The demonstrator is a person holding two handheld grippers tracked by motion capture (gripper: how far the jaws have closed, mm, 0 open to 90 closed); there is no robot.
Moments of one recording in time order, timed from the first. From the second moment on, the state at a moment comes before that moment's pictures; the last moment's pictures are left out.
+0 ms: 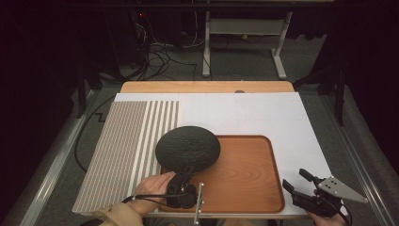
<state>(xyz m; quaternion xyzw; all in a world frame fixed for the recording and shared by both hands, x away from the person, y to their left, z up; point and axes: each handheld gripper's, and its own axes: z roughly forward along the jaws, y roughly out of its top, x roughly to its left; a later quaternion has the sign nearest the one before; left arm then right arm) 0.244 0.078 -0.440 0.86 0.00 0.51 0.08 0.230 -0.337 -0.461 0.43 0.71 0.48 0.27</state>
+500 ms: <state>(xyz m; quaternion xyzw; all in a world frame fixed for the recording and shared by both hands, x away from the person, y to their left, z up) 0.234 0.059 -0.447 0.86 -0.04 0.49 0.10 0.230 -0.337 -0.462 0.43 0.71 0.49 0.27</state>
